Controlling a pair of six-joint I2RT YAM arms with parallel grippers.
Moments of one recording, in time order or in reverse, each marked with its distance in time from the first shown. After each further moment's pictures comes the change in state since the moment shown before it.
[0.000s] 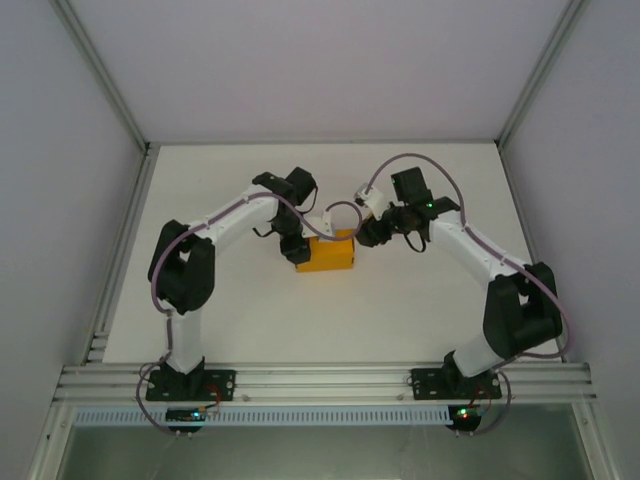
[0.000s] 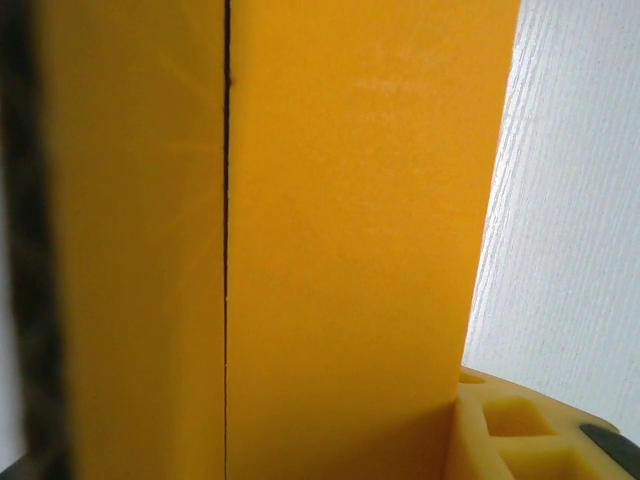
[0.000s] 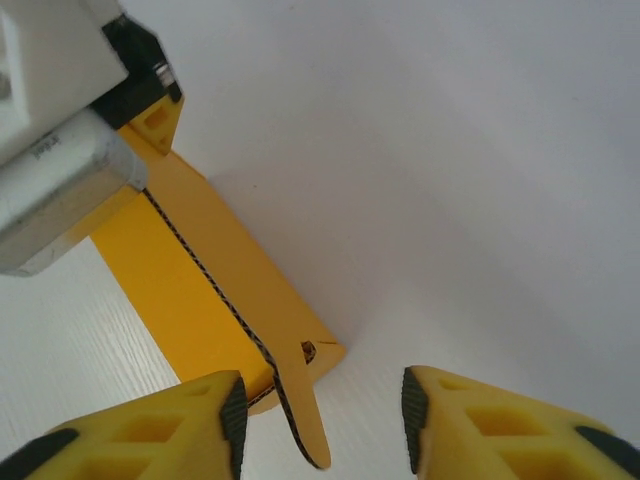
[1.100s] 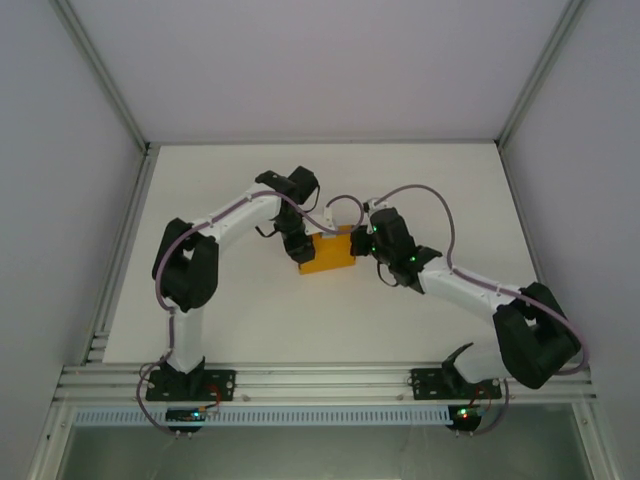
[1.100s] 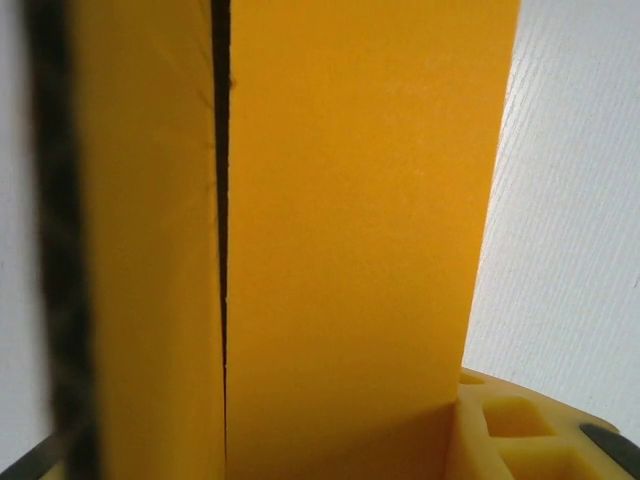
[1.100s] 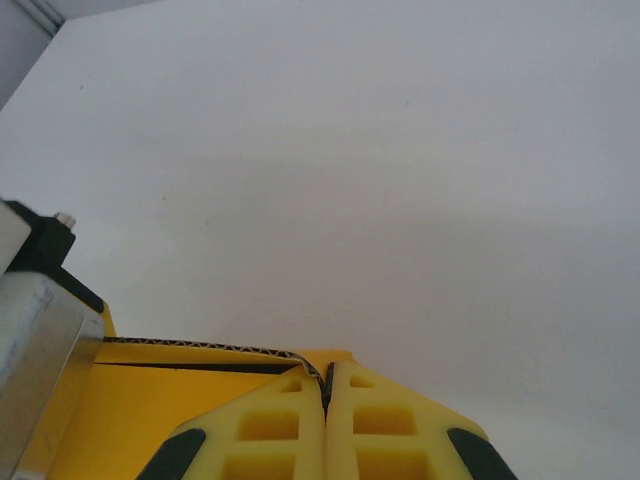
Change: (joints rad) left arm -0.004 0.030 0.034 -0.010 0.023 -0.128; right arm 0.264 -0.171 -0.430 0.647 0.570 0.837
